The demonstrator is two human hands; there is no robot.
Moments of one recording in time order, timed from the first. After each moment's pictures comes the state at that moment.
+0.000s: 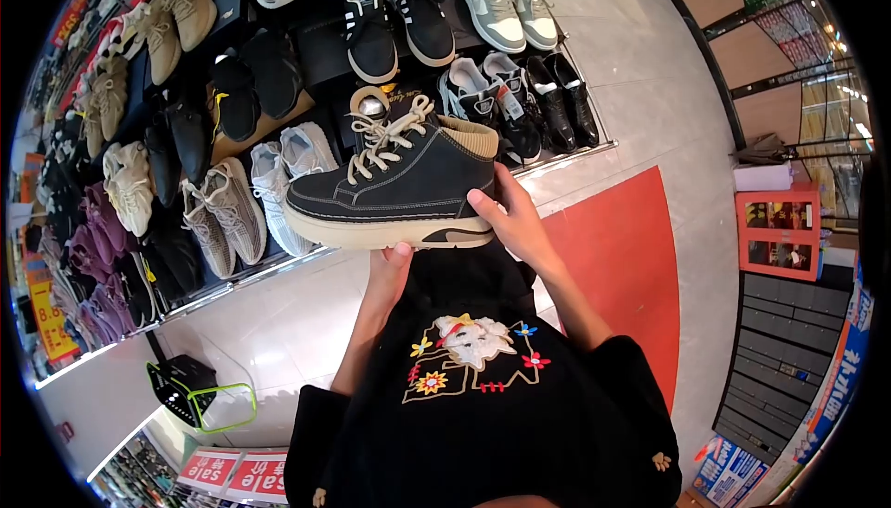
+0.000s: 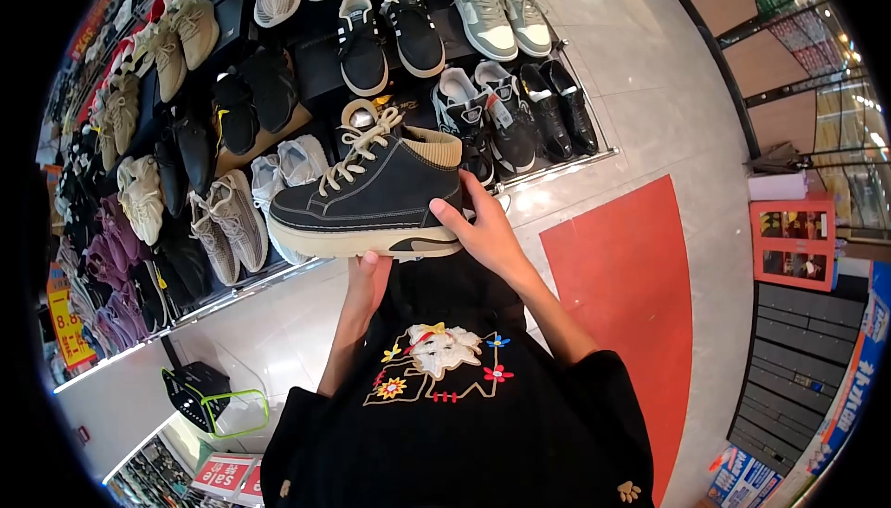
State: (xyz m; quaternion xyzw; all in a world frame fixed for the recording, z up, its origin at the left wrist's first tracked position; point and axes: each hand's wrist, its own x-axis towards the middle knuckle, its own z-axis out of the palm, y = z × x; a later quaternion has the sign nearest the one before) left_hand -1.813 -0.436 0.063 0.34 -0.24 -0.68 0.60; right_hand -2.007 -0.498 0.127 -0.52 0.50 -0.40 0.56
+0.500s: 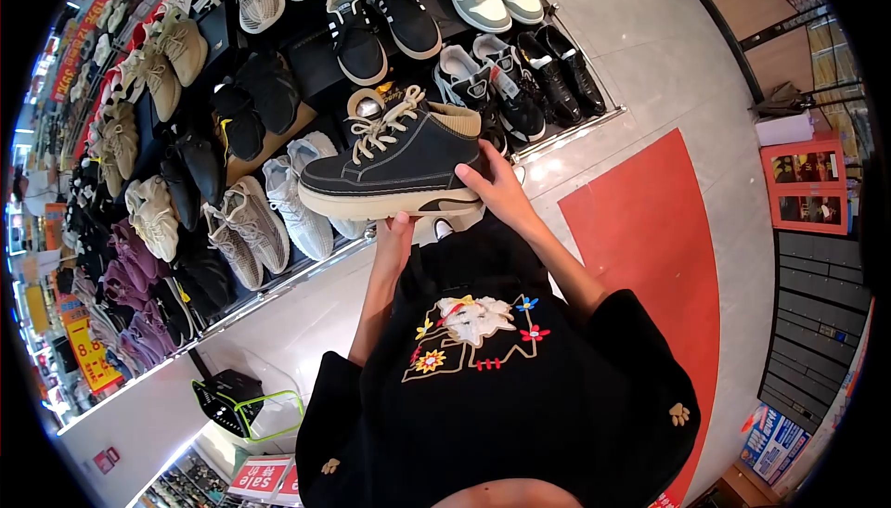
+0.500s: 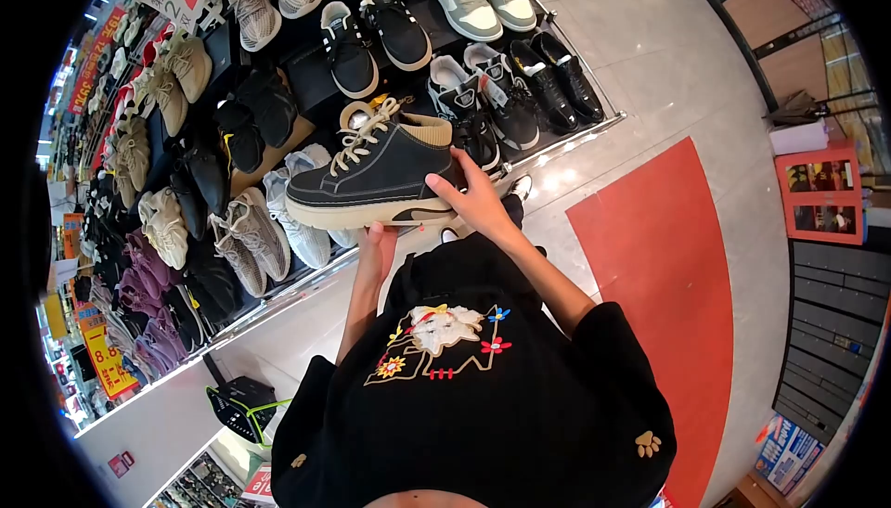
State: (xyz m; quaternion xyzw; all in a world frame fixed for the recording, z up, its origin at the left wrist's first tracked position) left_hand -1.803 -0.464 0.019 0.35 -0.29 -0.69 0.56; right_hand -2.004 -0.507 0.069 -0.48 0.51 -0.46 0.55
